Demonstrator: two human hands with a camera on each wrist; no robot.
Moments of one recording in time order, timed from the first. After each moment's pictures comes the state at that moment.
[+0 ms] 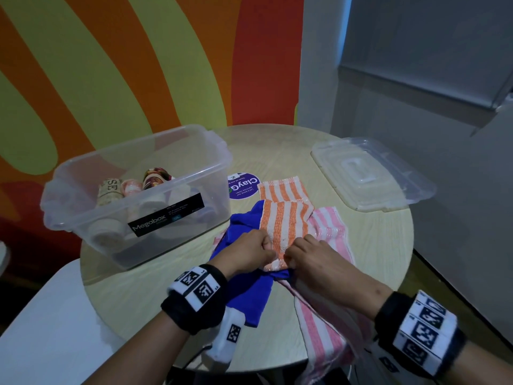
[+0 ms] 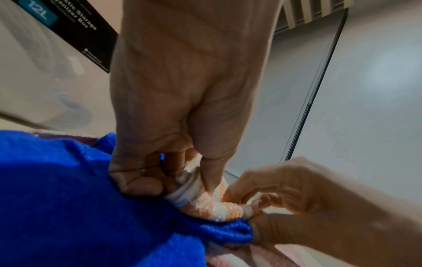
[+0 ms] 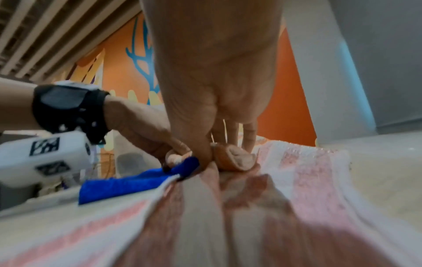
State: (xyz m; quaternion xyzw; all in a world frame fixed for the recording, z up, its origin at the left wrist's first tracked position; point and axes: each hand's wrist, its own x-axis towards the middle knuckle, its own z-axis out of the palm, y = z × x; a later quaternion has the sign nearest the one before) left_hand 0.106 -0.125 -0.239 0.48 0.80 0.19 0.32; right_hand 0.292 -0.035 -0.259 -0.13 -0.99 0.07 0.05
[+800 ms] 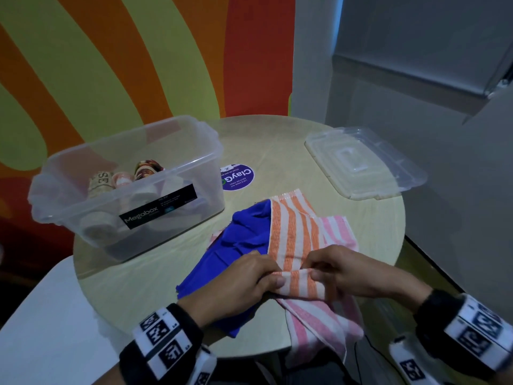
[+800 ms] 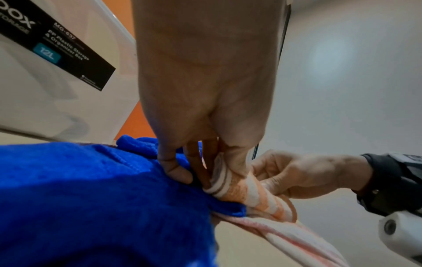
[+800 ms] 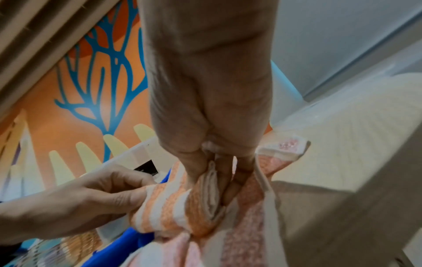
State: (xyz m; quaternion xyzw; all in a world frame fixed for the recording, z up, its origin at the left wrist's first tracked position) left_hand 0.140 -0.186 -0.256 0.68 0.67 0.18 0.23; right_hand 0.341 -0.025 -0.237 -0.18 -0.91 0.37 -0.06
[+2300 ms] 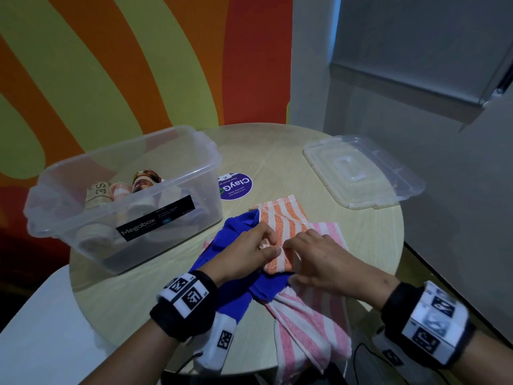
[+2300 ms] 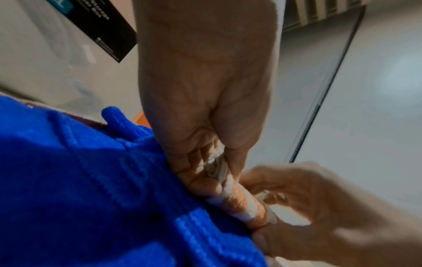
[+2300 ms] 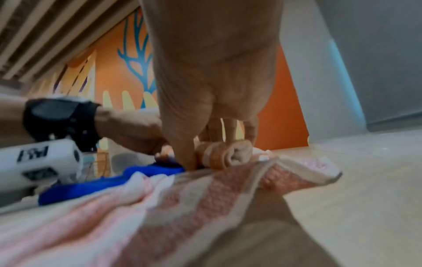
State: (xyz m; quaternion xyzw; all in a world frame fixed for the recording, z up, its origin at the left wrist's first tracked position) left_hand 0.114 -0.130 -0.241 0.55 0.71 0.28 0.33; right_hand 0.308 -0.017 -0.247 -0.13 -0.98 0.11 0.03
